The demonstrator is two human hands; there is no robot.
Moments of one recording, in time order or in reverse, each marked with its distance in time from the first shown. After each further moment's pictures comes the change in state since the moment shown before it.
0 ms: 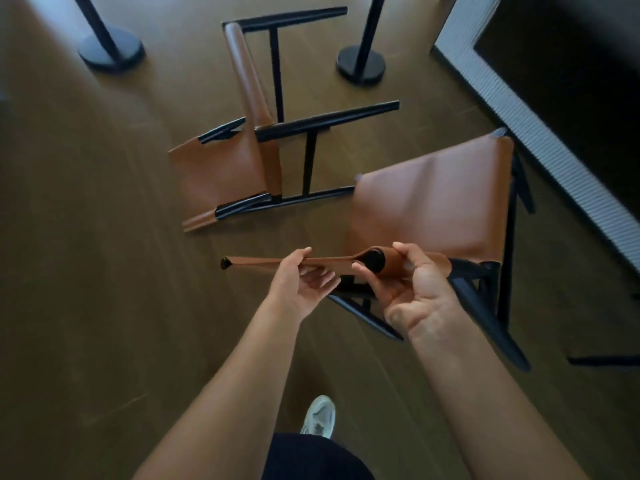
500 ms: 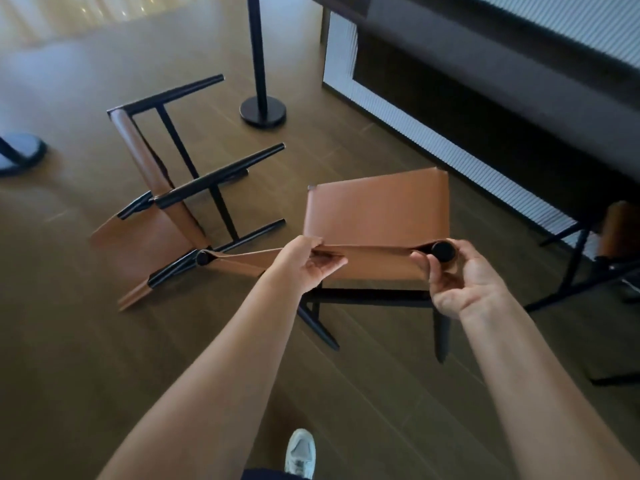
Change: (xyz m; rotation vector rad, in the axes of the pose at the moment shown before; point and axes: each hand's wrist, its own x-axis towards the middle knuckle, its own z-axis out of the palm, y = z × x) left_hand -0.046 -0.093 0.187 0.422 -0.210 -0.066; right_hand -0.054 -0.186 -0.156 0.302 0.049 -0.153
